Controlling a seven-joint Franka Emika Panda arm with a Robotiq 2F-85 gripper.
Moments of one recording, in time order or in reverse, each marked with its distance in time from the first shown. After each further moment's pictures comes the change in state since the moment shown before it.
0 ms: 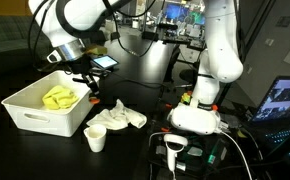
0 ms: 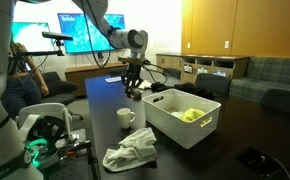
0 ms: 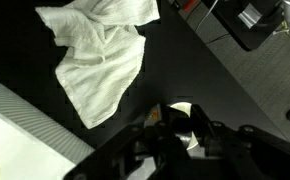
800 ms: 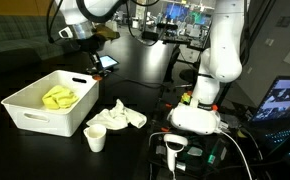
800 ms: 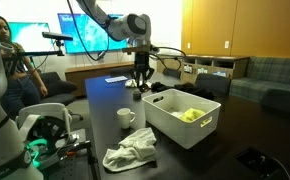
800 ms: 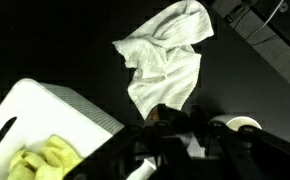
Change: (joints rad) arm -0.052 -0.173 -0.067 -0.095 -0.137 0.046 0.001
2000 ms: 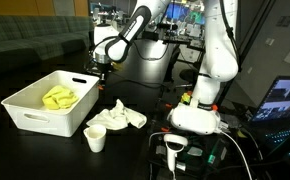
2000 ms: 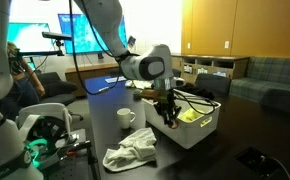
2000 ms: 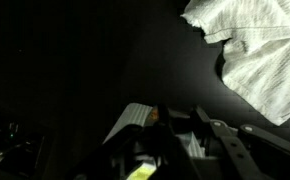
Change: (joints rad) arm -0.155 0.143 -0.189 -0.286 -0.016 0.778 0.127
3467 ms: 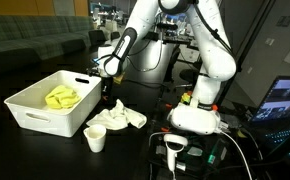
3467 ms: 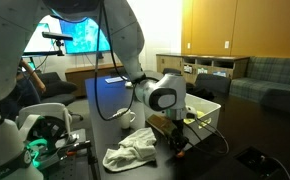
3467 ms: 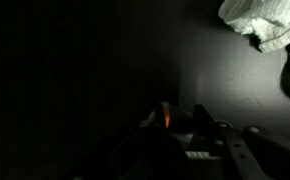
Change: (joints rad) arm -0.081 0.295 -0.020 0.127 0.107 0.098 0.058
